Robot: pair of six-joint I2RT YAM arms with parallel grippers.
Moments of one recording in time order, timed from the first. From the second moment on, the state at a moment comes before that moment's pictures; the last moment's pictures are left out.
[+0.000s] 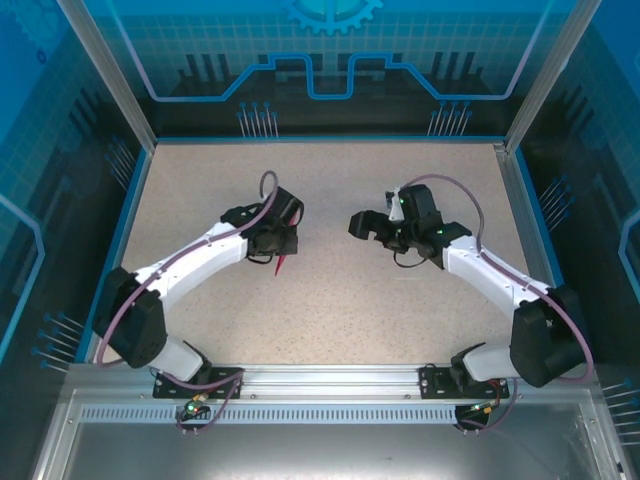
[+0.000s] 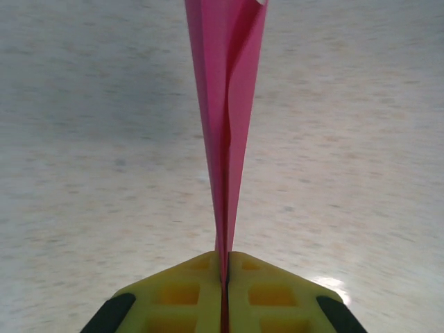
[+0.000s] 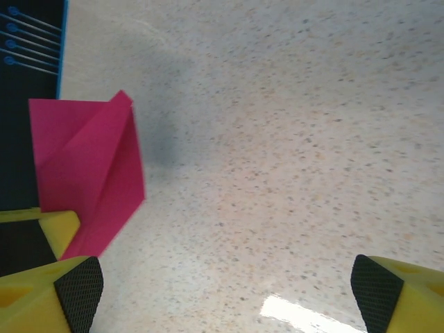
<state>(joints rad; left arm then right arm) -0.58 1.53 1.18 -0.82 -0.22 -0.60 0.42 1.37 0.91 -0.32 -0.33 0.69</state>
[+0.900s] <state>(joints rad) -0.60 1.74 1.17 -0.73 -0.06 -0.67 0.43 1.41 0.90 -0.39 -0.23 0.69</state>
